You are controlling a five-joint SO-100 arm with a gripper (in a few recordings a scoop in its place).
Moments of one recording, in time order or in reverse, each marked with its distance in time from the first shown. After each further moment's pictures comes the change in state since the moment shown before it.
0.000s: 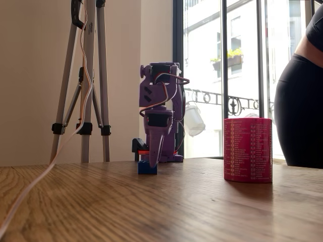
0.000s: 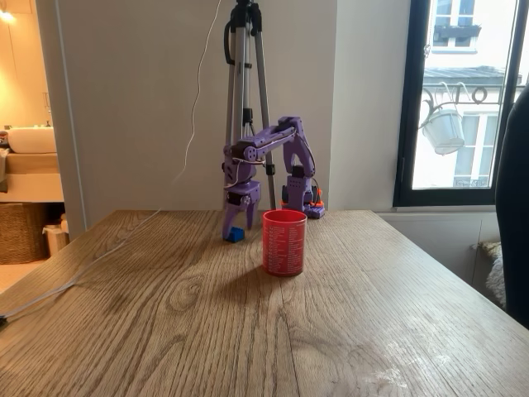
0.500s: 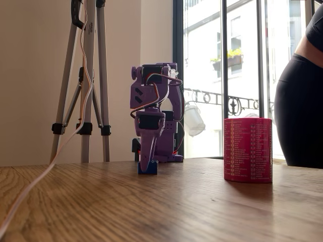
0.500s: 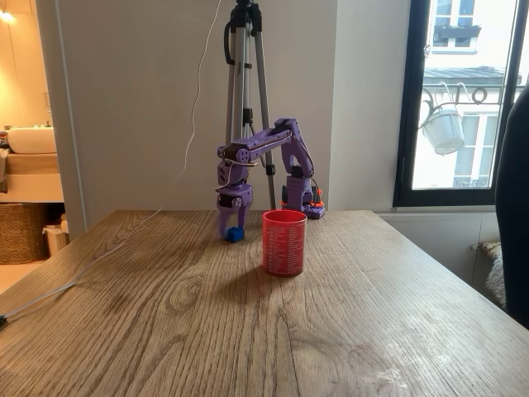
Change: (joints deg) arm 2.2 -2.3 -3.4 -2.2 -3.4
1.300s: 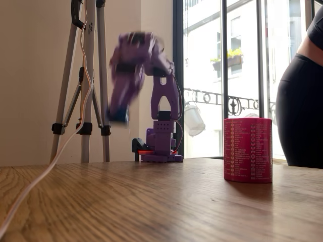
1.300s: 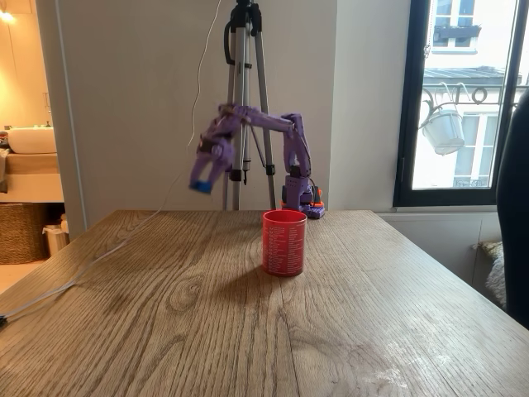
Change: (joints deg) arm 7.6 19.3 -12.9 -3.9 -9.5
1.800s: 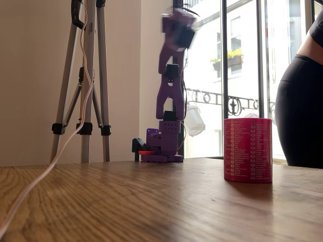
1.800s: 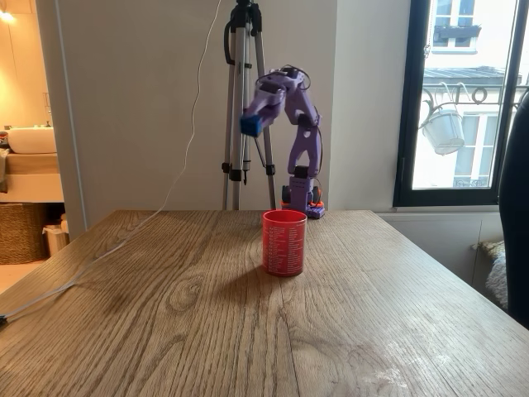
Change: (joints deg) arm -23.9 24.7 5.4 -3.6 -1.9
